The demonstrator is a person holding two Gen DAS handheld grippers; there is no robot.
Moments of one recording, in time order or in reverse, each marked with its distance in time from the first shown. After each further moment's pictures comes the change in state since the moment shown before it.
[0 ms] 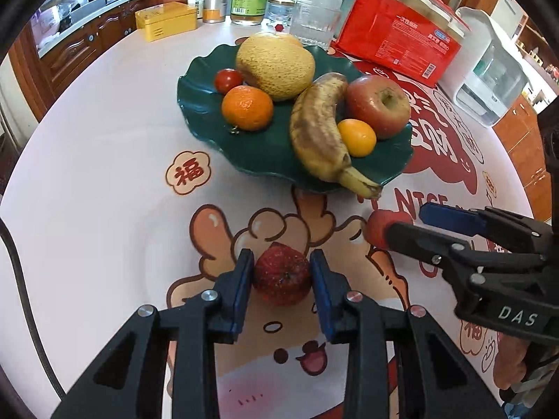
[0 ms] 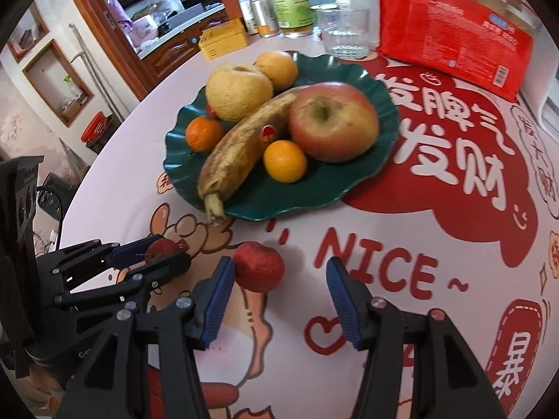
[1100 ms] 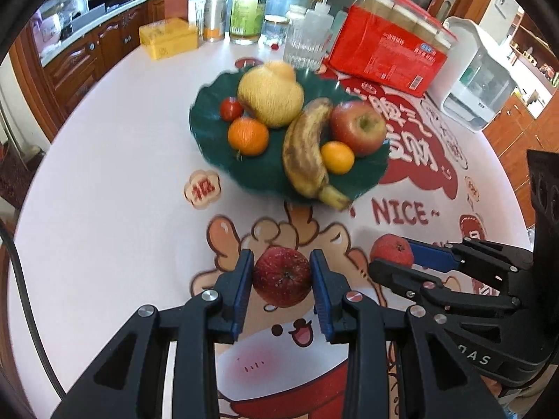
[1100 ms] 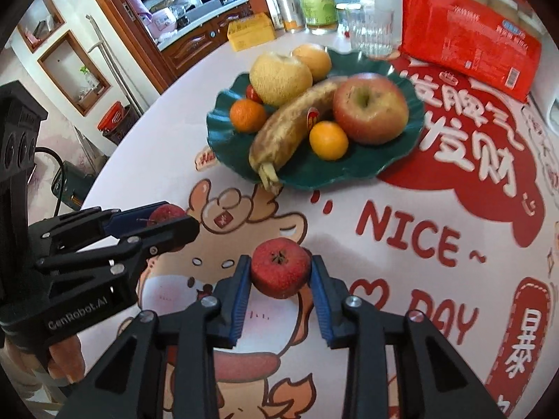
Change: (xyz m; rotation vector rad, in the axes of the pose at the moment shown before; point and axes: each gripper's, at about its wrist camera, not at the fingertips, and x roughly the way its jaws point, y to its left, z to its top) left arm -0.052 -0.006 0.011 0.020 -0.024 -0.004; right arm -0.033 0.024 -0.015 -0.028 -0.019 0.035
